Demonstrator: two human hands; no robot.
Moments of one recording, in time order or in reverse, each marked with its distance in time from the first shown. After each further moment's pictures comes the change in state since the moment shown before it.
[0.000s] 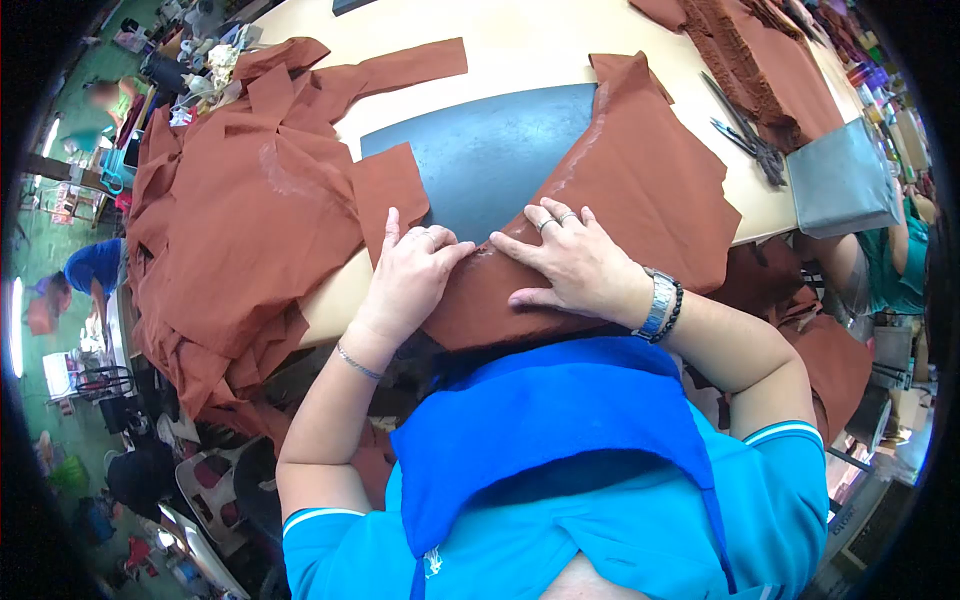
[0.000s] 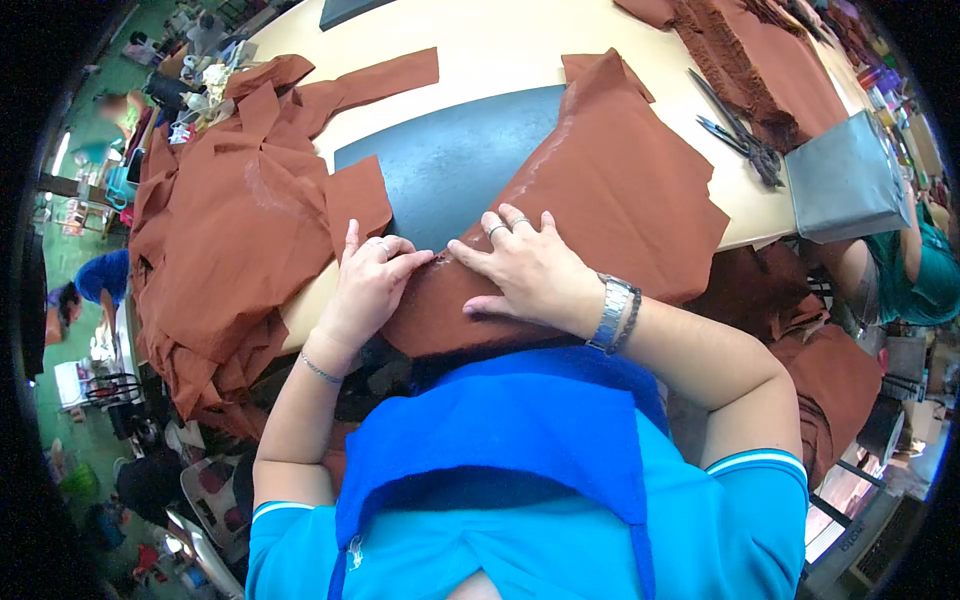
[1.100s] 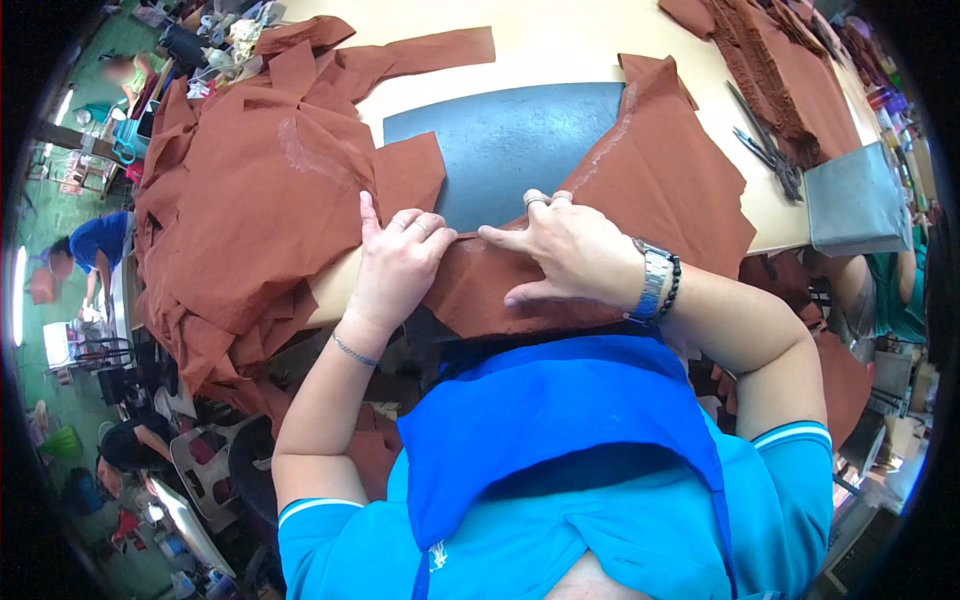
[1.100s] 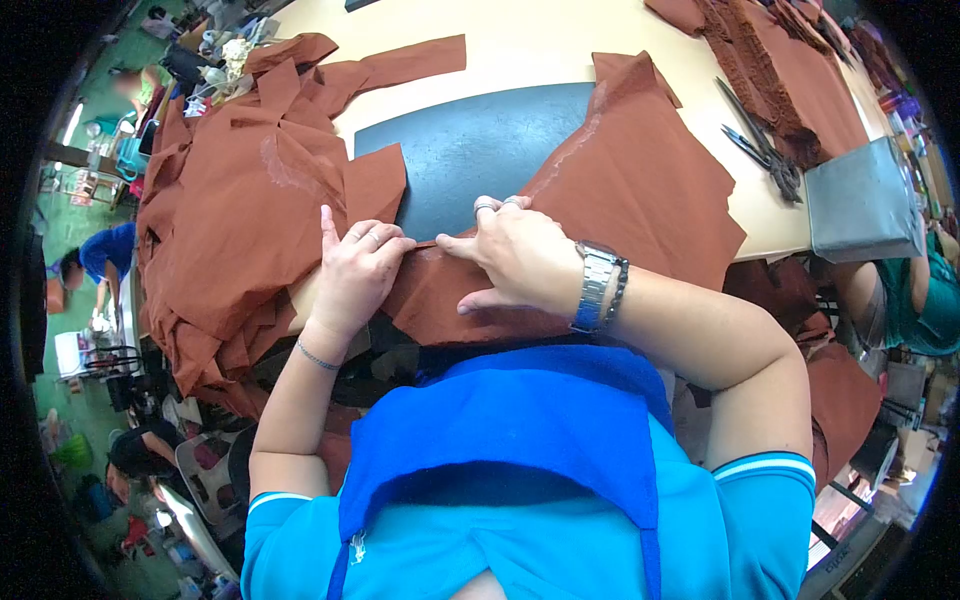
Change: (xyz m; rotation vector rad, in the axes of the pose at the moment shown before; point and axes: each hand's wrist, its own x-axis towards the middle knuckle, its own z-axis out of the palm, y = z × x) left_hand -0.014 -0.012 -0.012 0.267 0.078 -0.010; right_hand 0.038 -0.010 -0.026 -0.004 -0.201 -0.079
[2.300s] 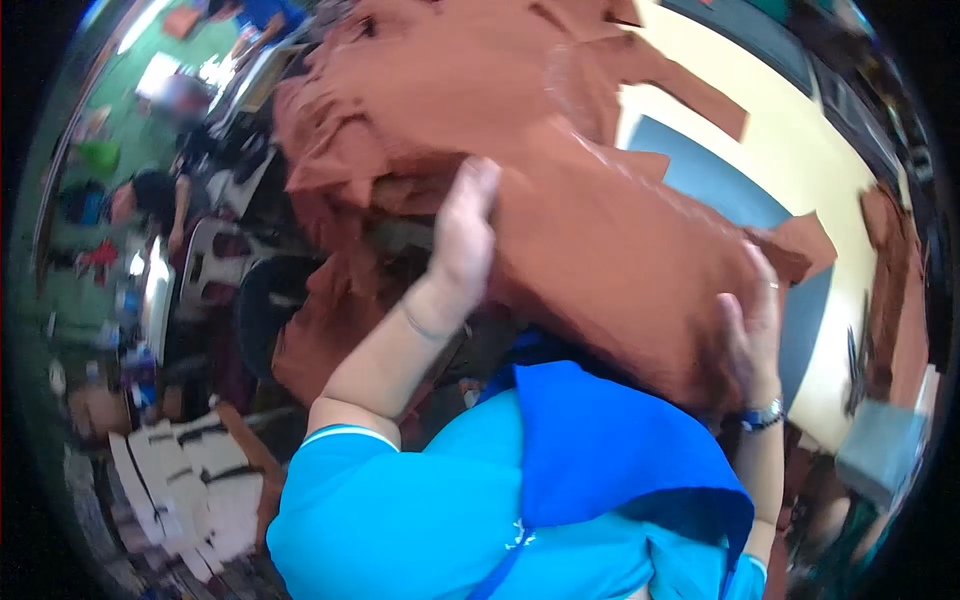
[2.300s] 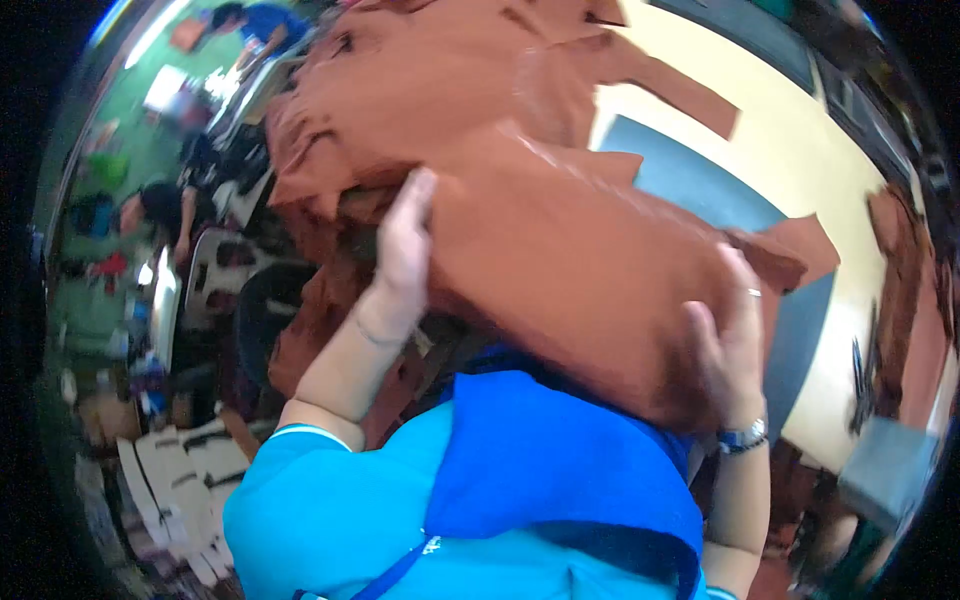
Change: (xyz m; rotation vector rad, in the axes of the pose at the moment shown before) left_hand -0.083 -0.001 -0.060 -1.335 0.940 -1.110; right_hand -0.015 0.023 0.018 0.632 0.504 0.046
